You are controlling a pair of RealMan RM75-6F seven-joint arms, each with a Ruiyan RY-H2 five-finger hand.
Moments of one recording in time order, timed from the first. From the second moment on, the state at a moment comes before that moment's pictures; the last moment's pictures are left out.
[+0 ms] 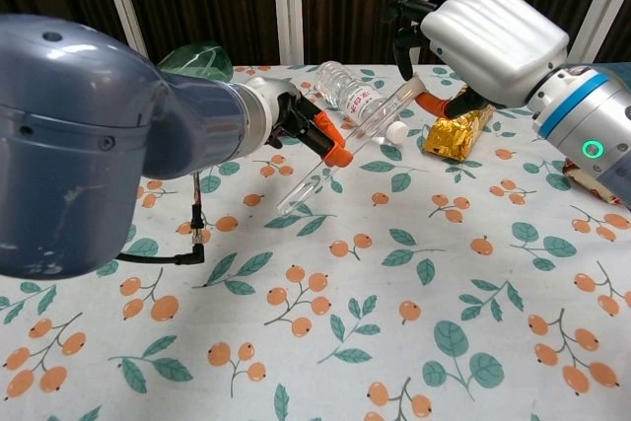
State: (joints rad) left arm -1.08 -1.90 -0.60 -1.53 0.19 1.17 0.49; right arm 0.74 -1.77 0.16 -0.99 -1.63 1.40 -0.33
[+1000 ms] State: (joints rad) left arm -1.01 -1.81 -0.49 -1.58 0.33 1.18 0.50; right arm 0.69 -1.67 0.18 -1.12 -1.57 1.37 -0.43
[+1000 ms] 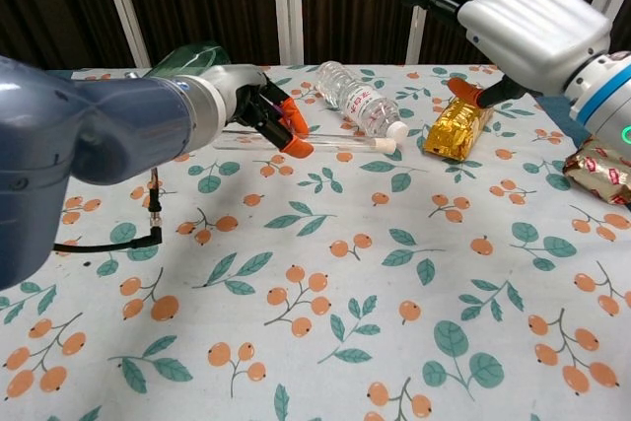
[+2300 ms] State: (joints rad) left arm -0.76 -1.58 -0.26 -1.68 0.62 1.11 0.35; right arm 0.57 -1.57 0.18 -1.33 -1.49 1.40 -0.50
